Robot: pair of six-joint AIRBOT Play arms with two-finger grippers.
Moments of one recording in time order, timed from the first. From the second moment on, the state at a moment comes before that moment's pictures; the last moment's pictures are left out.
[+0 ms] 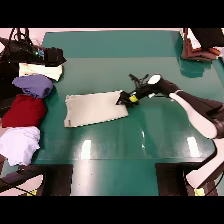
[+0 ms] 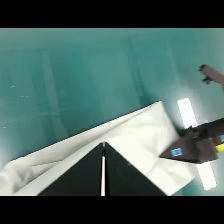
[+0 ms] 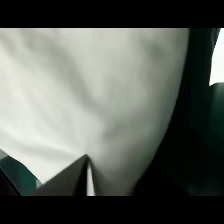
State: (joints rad) left arm -0.16 -1.20 1.51 1.19 -1.06 -1.53; right arm 0.35 -1.82 1.37 -0.65 1.08 1.38
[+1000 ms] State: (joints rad) left arm -0.40 -1.20 1.51 1.21 -0.98 -1.54; right arm -0.67 -1.26 1.11 -0.98 0.95 1.46
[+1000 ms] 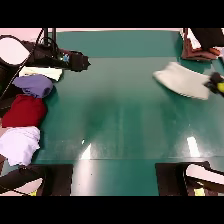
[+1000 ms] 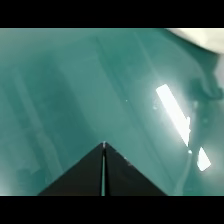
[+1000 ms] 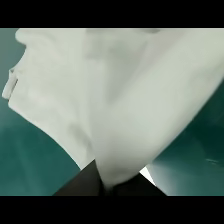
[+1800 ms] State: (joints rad) left arm -0.40 -1.20 1.51 1.20 -0.95 -1.56; right arm -1.00 -1.08 1.08 -1.28 1.07 1.47
